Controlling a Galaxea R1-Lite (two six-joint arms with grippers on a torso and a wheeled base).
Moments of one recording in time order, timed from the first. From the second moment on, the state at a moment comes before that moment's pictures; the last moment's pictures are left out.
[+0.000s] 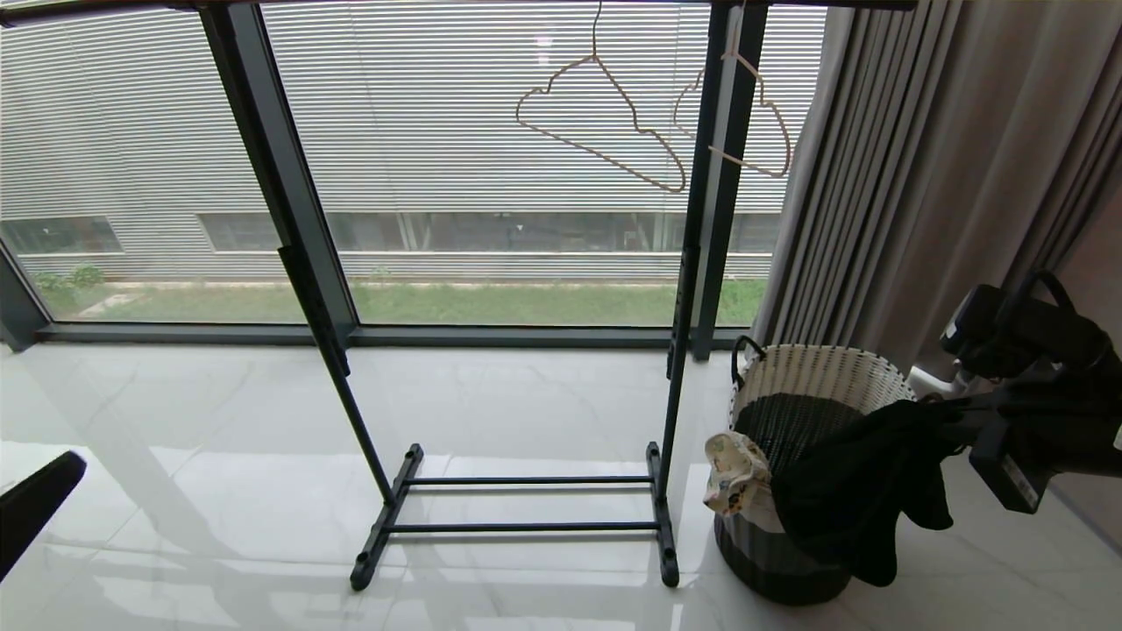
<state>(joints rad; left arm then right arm) -0.09 0.60 -0.35 -0.29 -0.08 -0.16 0.40 1.31 -0.90 0.20 0.08 -0.52</state>
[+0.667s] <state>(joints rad) -0.80 1.56 -0.61 -0.68 0.26 -0.21 0.45 1.31 -0.93 0.20 0.11 -0.52</state>
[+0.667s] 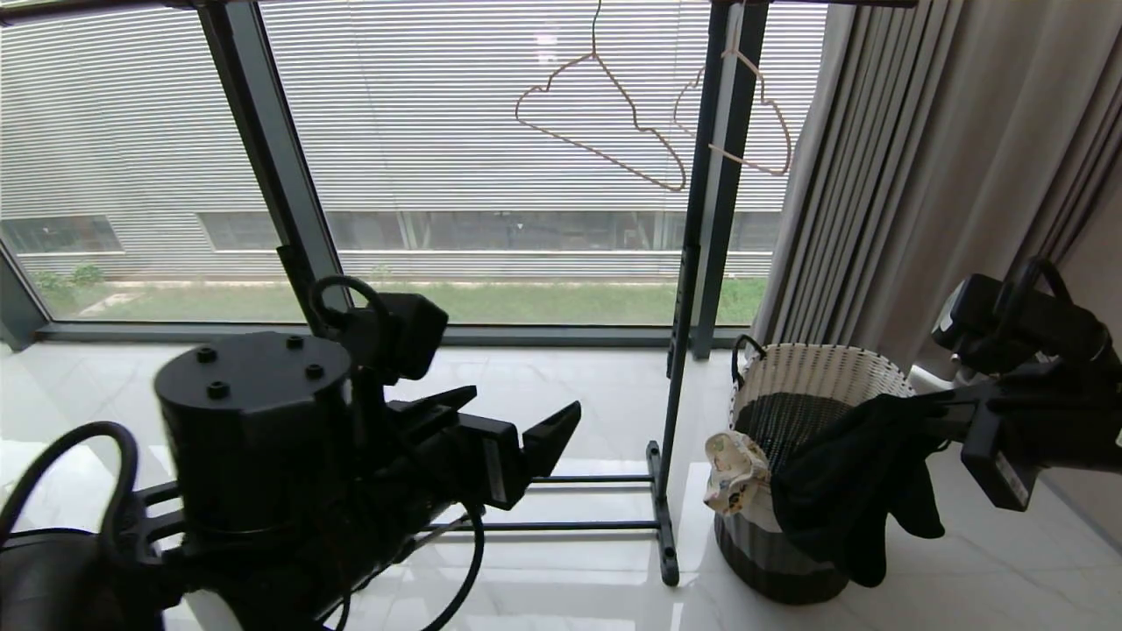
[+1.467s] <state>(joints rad) -1.13 2.31 -1.26 -0.79 0.28 -0.21 0.48 1.32 -0.93 0.20 0.11 -0.52</state>
